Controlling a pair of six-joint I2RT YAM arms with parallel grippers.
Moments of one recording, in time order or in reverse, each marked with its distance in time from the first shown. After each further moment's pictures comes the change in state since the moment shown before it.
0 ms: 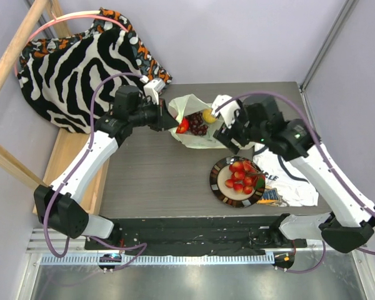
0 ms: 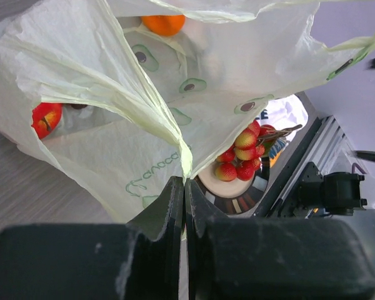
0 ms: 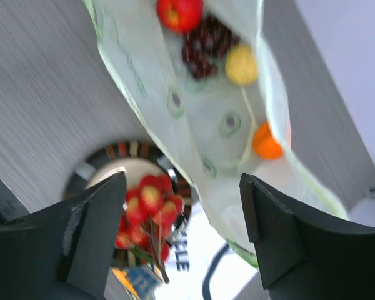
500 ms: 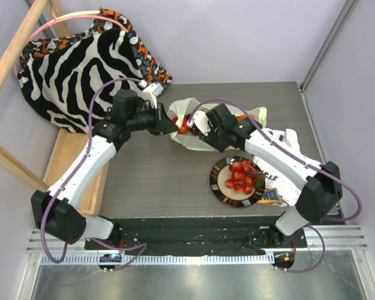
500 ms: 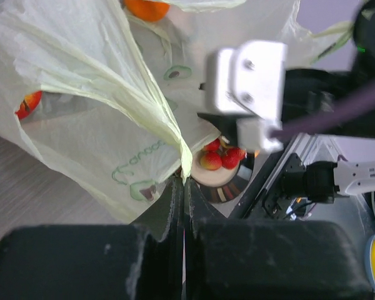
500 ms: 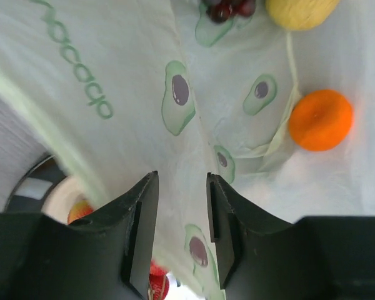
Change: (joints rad) left arm 0.000 -0.043 -0.061 0.014 0.041 -0.051; right arm -0.008 0.285 -0.123 0.215 0.085 0.000
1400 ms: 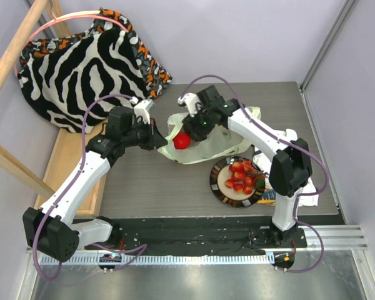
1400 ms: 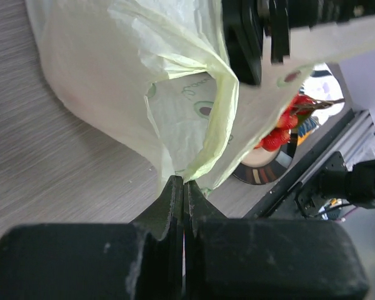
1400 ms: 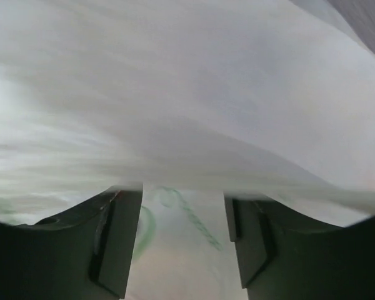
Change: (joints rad) left arm 0.009 -0.170 -0.207 -0.065 -0.151 0.024; right arm -0.115 0.346 0.285 0.042 -0.309 0.172
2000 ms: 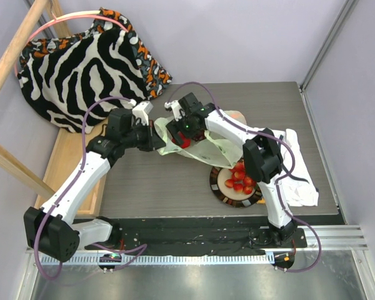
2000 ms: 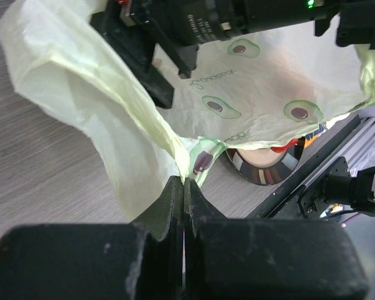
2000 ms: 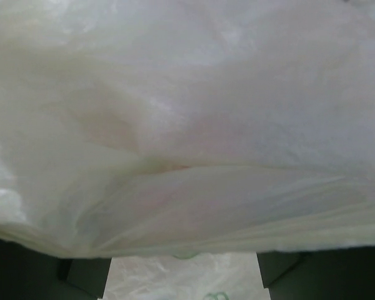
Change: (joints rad) left arm 0.017 0.000 -0.026 -0.011 -0.034 -0.028; right arm 0.087 0.312 0.195 0.060 -0.042 0.180
